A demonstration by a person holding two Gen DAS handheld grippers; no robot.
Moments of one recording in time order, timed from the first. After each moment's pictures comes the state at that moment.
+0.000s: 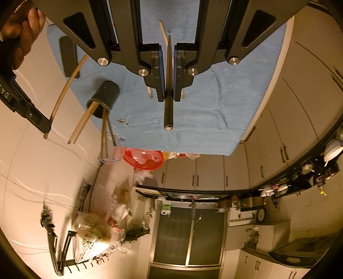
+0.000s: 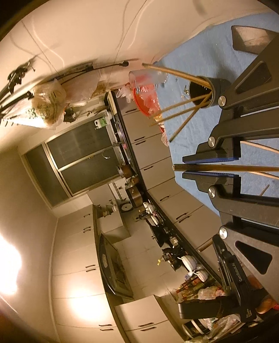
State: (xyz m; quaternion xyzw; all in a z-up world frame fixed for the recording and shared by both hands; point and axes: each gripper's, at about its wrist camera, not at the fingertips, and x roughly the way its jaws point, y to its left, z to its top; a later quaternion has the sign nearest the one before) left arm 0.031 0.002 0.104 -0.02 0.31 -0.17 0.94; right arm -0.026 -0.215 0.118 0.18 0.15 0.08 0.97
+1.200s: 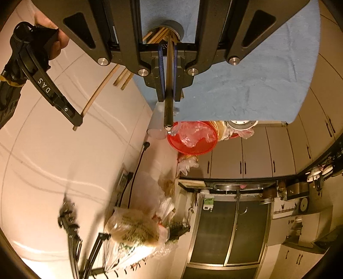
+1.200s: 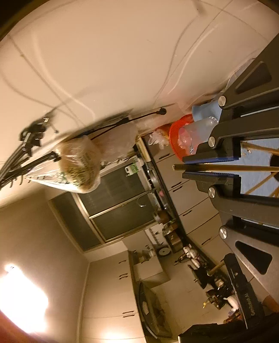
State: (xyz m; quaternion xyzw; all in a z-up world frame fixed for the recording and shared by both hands) left arm 0.143 -0.182 0.158 -0.02 0.30 -0.28 0.91; right arm 0.071 -0.372 0.162 0.21 0.09 -0.08 0.97
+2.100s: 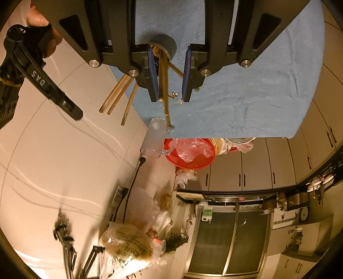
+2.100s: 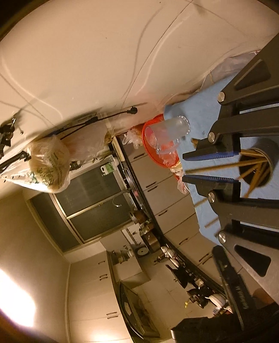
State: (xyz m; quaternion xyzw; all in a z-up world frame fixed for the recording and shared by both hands) left arm 0.132 -0.156 0.129 -0.02 0.32 -0.27 0.91; right arm 0.067 -0.355 0.120 0.21 0.16 -0.05 0.96
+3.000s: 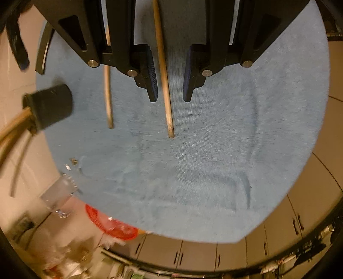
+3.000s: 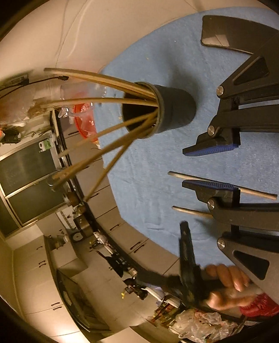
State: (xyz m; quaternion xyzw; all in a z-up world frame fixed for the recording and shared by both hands) left arm 0.208 -0.035 -0.056 -0.05 0.56 -0.11 0.82; right arm 0.072 -0.238 -0.001 0.17 0.35 0.04 0.92
